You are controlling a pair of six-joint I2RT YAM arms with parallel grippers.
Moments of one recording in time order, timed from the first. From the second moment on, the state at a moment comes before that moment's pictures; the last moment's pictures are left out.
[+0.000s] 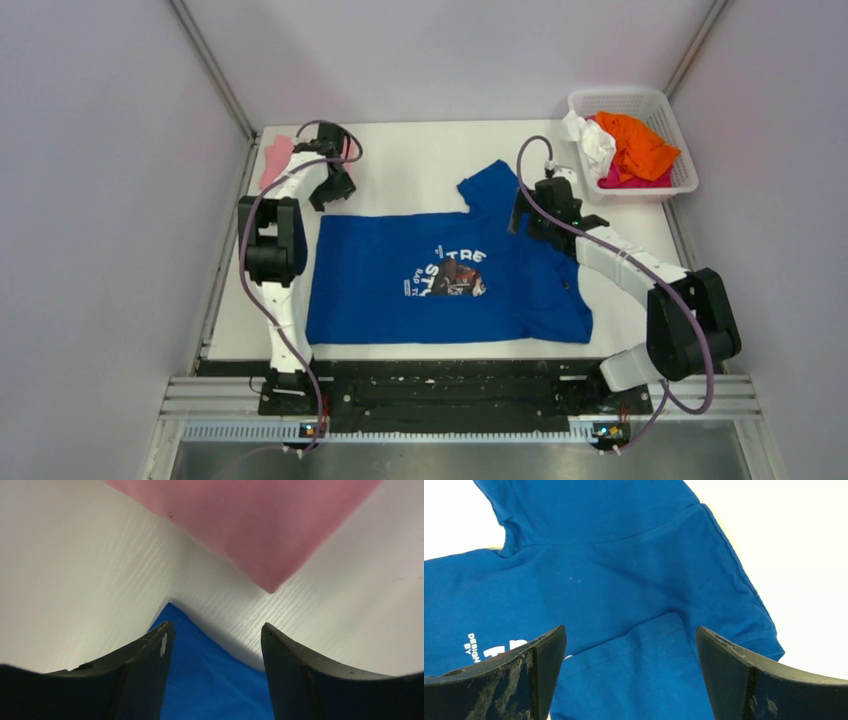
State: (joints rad) left arm -0.09 2.11 1.73 -0.75 -0.32 -0.65; right arm 0.37 1.44 0.90 -0.22 0.25 0.45
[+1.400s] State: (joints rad) left arm -0.09 2.11 1.69 -0.89 -0.31 -0.67; right arm 0.34 2.42 2.02 -0.27 0.22 0.24
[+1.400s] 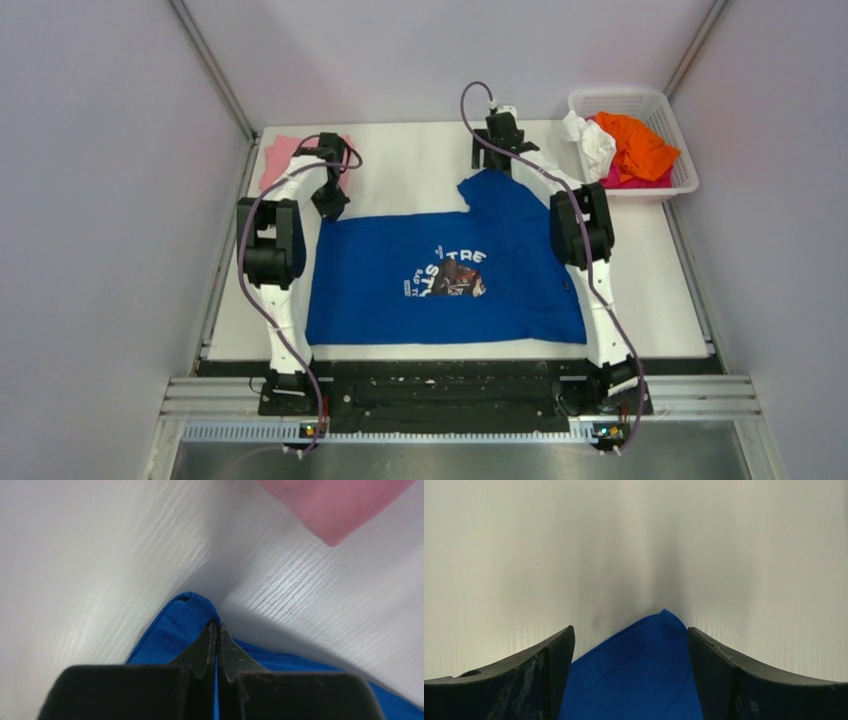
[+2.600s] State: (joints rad) left arm -0.15 1.89 1.47 -0.79 -0.27 -0.68; right arm 0.39 1.91 1.38 -0.14 0.33 0.28
